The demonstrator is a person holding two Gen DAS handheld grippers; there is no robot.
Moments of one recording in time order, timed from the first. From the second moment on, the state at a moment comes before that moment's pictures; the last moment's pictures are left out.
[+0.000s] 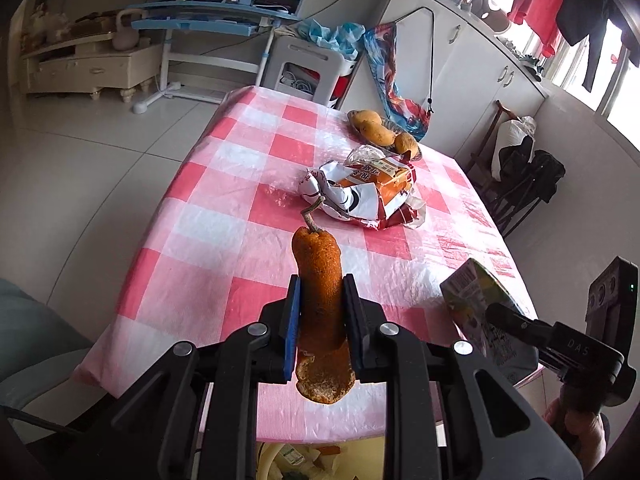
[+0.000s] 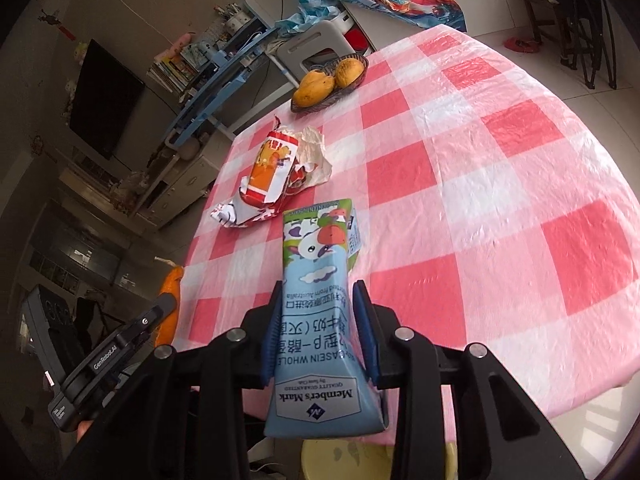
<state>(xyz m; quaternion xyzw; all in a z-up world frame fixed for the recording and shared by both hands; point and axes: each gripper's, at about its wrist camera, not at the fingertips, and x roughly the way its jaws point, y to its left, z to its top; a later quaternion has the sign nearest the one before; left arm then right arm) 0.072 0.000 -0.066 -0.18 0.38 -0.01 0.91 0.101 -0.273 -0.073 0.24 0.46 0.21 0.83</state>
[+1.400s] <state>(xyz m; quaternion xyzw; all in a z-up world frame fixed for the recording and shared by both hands) -0.027 -0.083 -0.094 -0.01 0.48 -0.09 0.87 0.001 -0.278 -0.083 0.25 0.45 0.16 0.84</state>
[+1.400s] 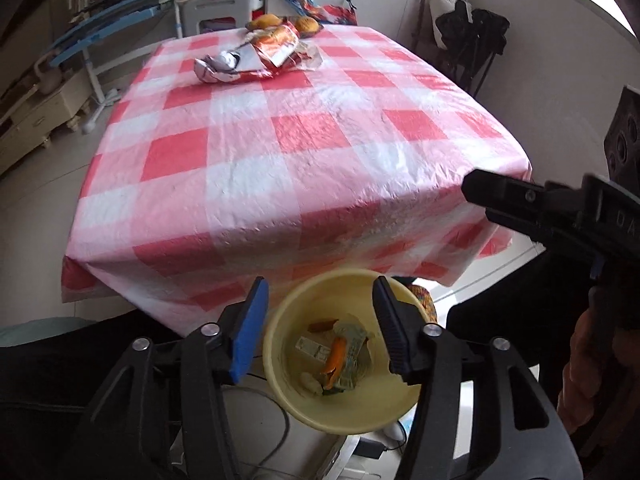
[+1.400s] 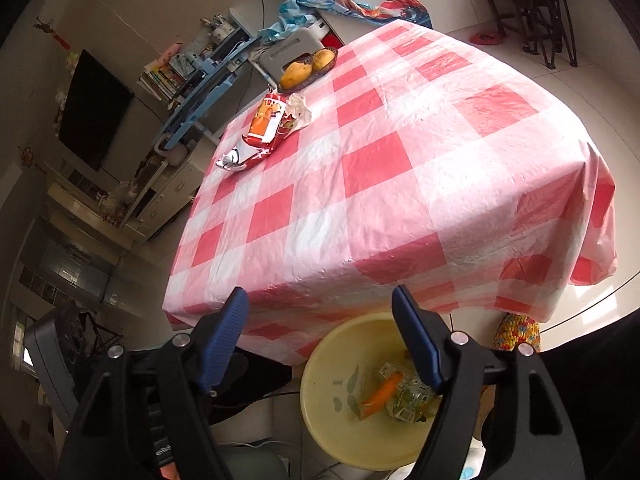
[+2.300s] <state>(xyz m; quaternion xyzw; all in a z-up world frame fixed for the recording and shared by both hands) -0.018 -0.024 -0.080 -0.12 0.42 0.02 0.90 0.001 -0.265 -0.088 0.22 0.47 0.17 0.84</state>
